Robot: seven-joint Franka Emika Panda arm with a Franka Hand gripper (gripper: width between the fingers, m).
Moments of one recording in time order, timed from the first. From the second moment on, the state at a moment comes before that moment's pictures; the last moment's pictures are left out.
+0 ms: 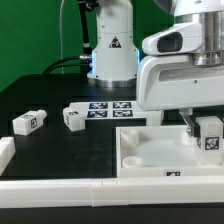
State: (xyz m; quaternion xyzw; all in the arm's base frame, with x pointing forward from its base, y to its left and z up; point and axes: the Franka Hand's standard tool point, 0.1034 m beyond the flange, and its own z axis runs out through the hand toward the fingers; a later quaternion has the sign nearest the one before) arm 0.608 0.117 0.070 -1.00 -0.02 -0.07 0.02
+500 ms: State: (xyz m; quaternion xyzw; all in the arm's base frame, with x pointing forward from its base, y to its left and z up) arm 0.607 0.118 0.070 -0.93 0.35 -0.07 0.04
